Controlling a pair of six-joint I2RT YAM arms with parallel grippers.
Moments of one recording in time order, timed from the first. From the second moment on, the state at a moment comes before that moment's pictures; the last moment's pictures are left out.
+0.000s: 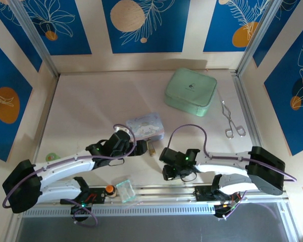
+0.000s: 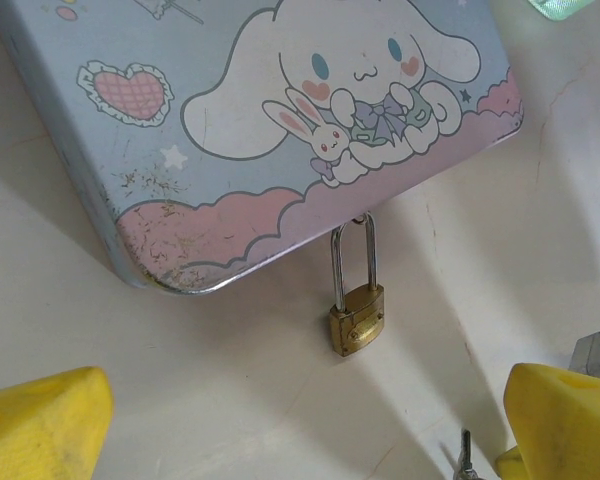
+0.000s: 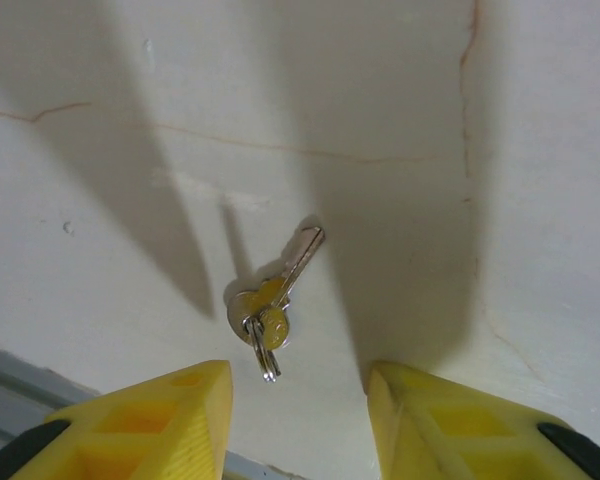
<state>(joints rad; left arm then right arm) -0.91 1.13 0.55 -0.19 -0.10 -0.87 1.15 1.28 0.58 -0.63 -0.05 0.91</state>
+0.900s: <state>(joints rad) -0.91 1.14 0.53 -0.15 -0.11 -0.90 1.20 1.38 0.69 -0.67 0.08 0.96</state>
